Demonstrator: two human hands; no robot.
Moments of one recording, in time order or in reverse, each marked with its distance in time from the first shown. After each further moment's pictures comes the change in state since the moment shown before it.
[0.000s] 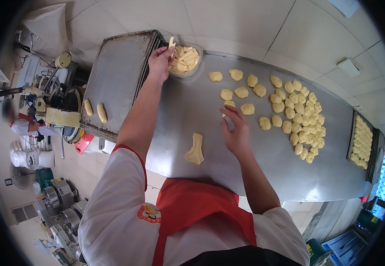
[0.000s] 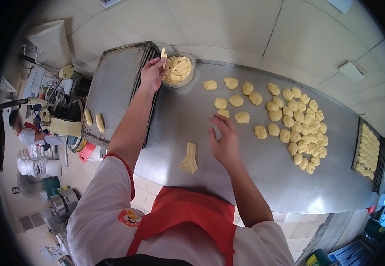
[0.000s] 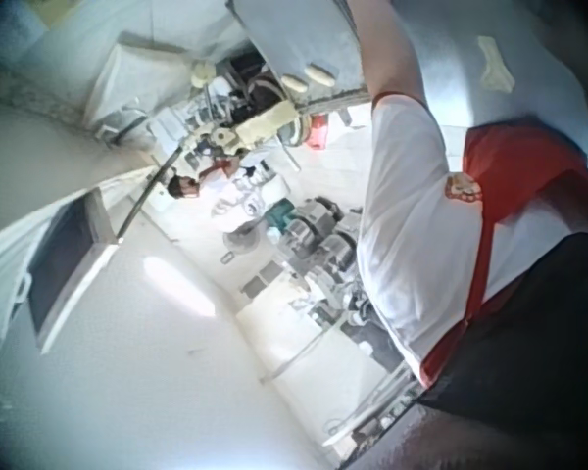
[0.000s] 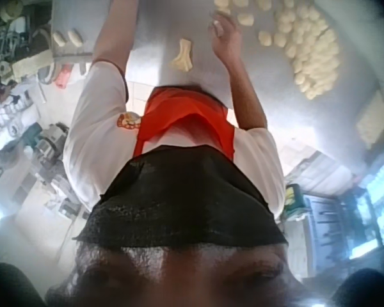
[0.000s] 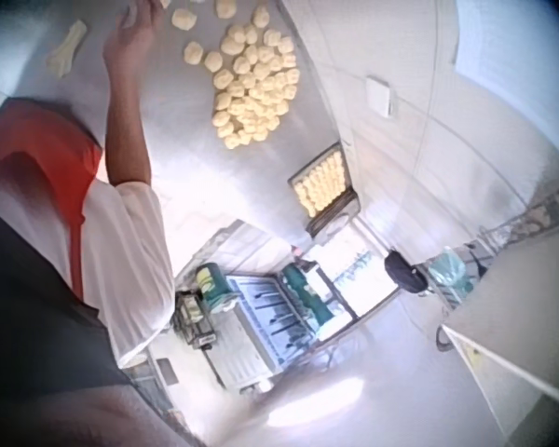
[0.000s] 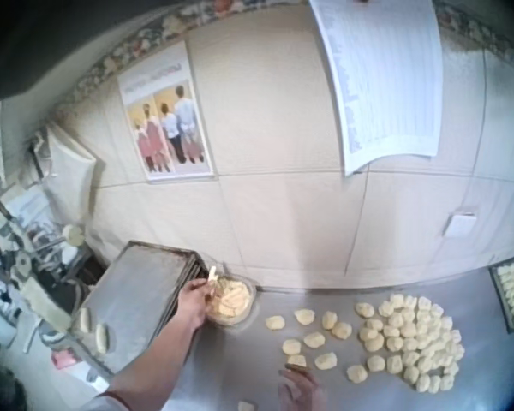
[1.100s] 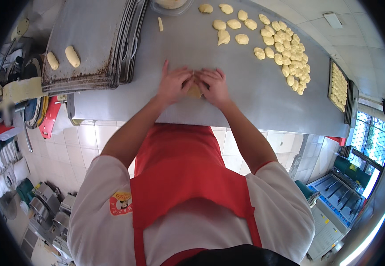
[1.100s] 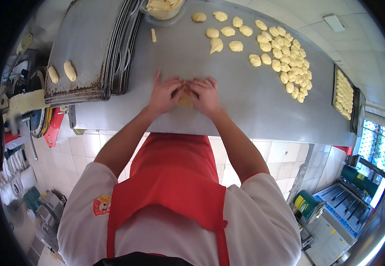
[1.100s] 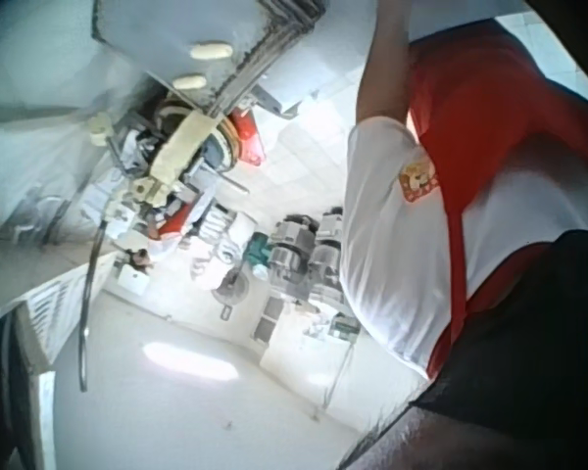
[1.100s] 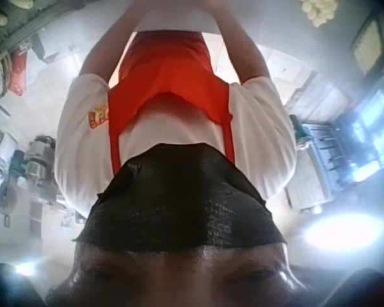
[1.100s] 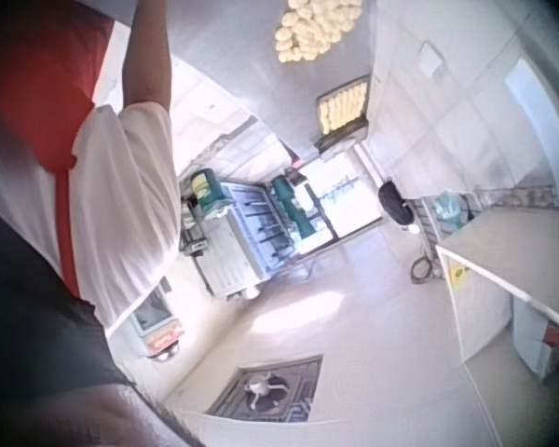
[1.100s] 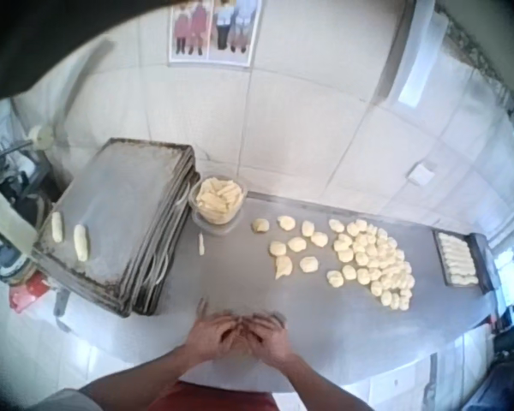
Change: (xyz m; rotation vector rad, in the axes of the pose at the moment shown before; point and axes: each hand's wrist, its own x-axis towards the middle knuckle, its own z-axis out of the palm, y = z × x) left_hand -0.244 -0.152 -0.187 1.406 -0.880 0.533; right_hand -0.119 0.085 0.097 -0.669 -0.225 -0.213
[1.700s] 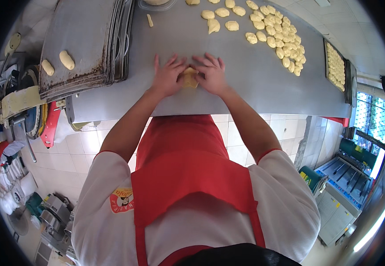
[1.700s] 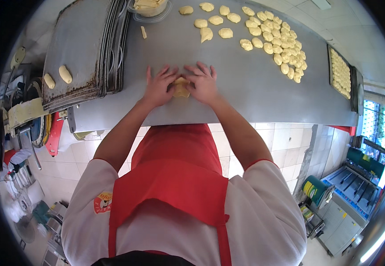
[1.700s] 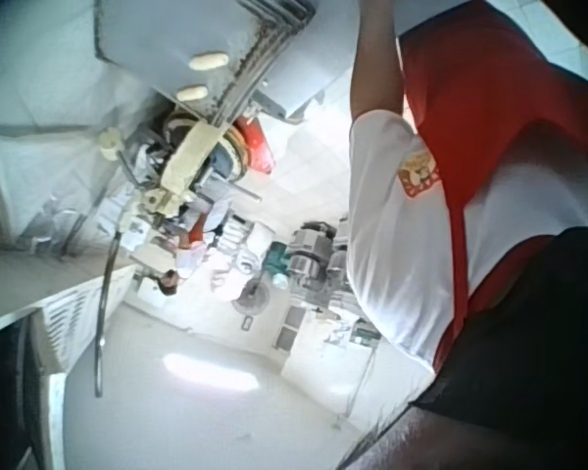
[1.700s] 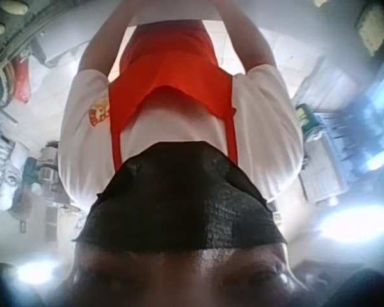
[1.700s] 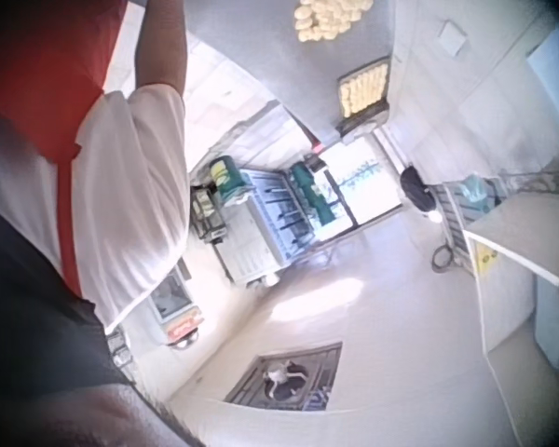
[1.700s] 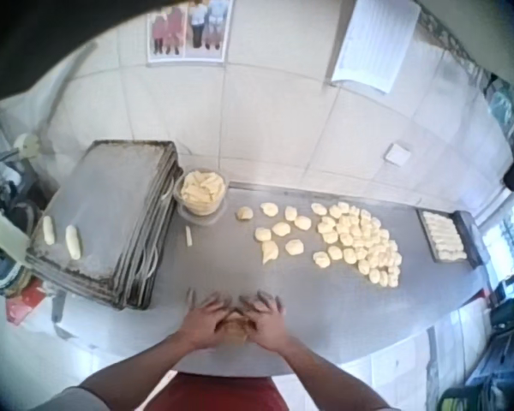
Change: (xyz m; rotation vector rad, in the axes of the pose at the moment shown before) left_hand -0.014 0.008 -0.012 0.126 0.033 0.114; right_hand -0.015 -0.014 -0.007 -0.122 -0.022 0.092
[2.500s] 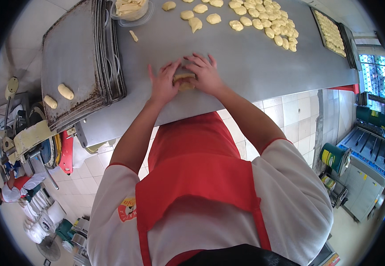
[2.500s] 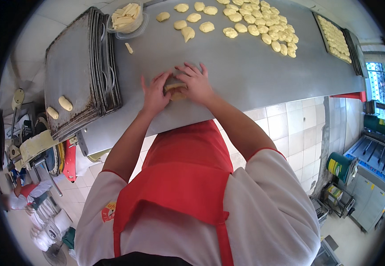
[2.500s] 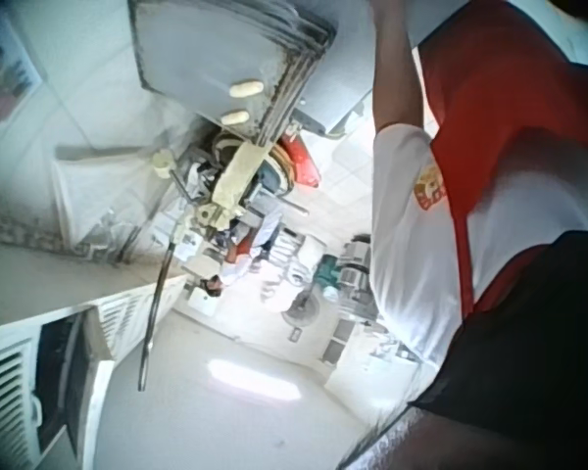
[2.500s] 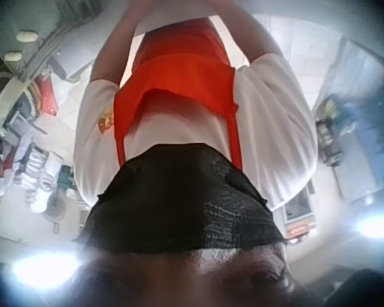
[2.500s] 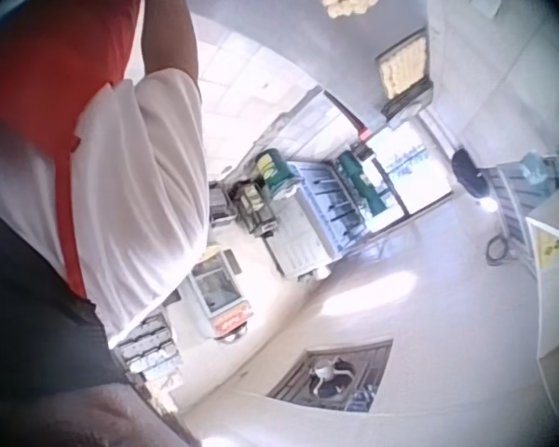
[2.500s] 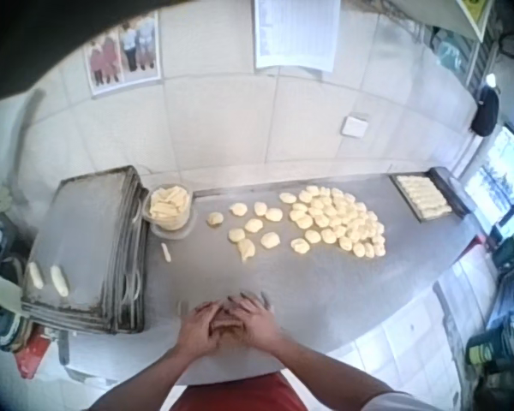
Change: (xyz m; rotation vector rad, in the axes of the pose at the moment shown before) left_hand 0.006 0.005 -0.007 -0.090 0.010 0.000; right_hand -0.012 -0.018 -0.011 0.102 0.005 0.026
